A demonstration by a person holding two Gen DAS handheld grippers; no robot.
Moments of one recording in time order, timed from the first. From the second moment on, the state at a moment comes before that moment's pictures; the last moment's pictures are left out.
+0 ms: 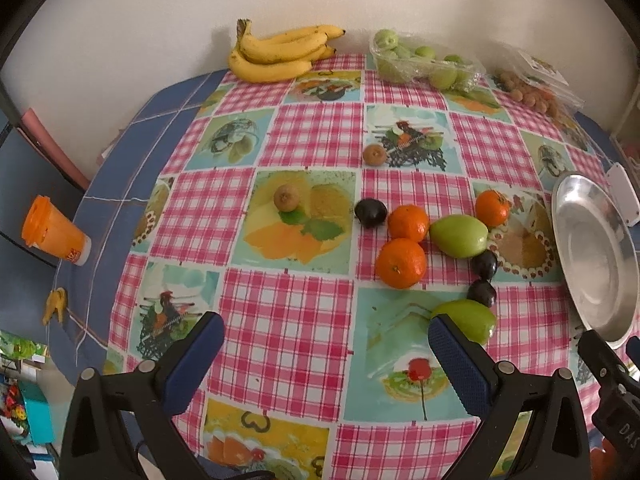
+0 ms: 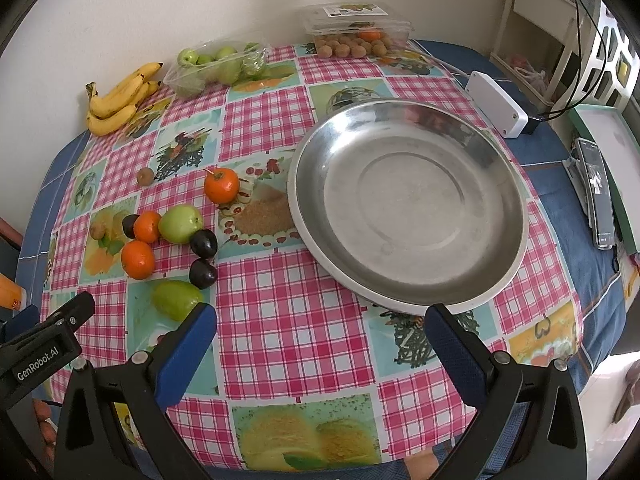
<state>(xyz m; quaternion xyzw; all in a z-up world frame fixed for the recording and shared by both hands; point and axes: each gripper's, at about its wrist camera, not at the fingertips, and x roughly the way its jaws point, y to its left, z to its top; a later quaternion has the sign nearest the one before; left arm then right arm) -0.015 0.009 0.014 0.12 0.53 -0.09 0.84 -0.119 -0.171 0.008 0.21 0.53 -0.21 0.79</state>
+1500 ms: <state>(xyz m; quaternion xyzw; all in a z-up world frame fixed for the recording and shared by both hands) 0.030 0.072 -0.041 0.03 0.60 0.02 0.80 -0.021 -0.075 -0.060 0.19 0.58 -0.11 0.78</state>
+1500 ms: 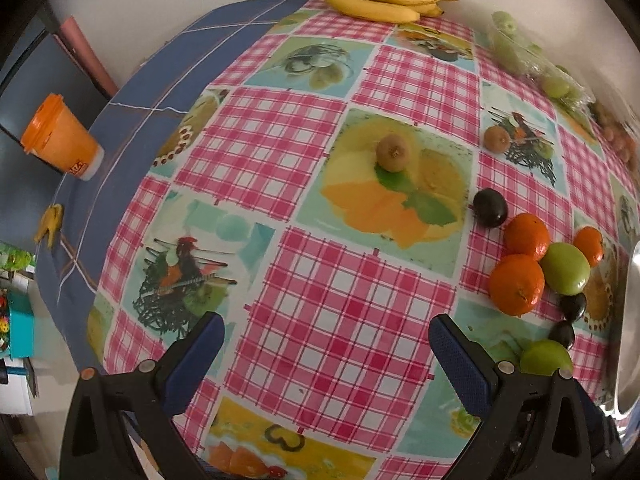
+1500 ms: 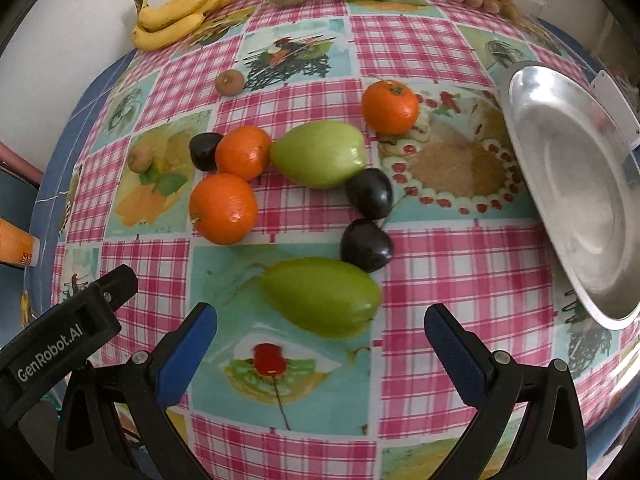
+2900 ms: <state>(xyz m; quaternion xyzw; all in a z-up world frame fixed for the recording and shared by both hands) 0.030 0.062 -0.026 0.00 0.59 -0.01 0.81 -0.038 -0.087 -0.039 0.20 0.56 -0.12 0.79</state>
